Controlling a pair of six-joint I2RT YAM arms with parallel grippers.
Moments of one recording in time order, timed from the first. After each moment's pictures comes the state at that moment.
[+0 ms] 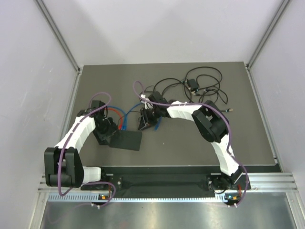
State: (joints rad) left arm -0.05 1.30 0.85 -0.92 0.11 -0.62; right arm 0.77 2.19 1.48 -0.18 -0.60 0.56
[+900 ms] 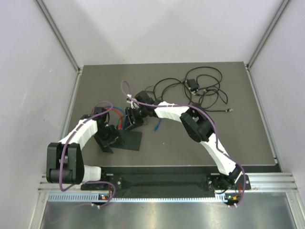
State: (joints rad) left arm -0.05 1.33 0.73 -0.88 0.18 -0.69; right arm 0.85 2.41 1.81 -0.21 -0.69 0.62
